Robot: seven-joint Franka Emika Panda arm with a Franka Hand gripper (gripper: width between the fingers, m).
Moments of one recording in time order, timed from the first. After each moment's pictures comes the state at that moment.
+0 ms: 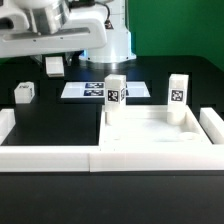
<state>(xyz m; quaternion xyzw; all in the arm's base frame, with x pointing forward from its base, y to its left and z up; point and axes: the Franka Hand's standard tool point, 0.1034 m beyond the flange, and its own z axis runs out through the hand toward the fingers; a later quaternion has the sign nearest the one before) 0.468 -0.122 0.106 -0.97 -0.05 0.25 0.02</state>
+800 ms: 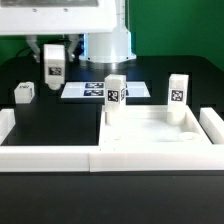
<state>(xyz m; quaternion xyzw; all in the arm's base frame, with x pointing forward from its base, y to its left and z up) 0.538 -0.086 0.123 -1.00 -0.05 0.00 -0.01</state>
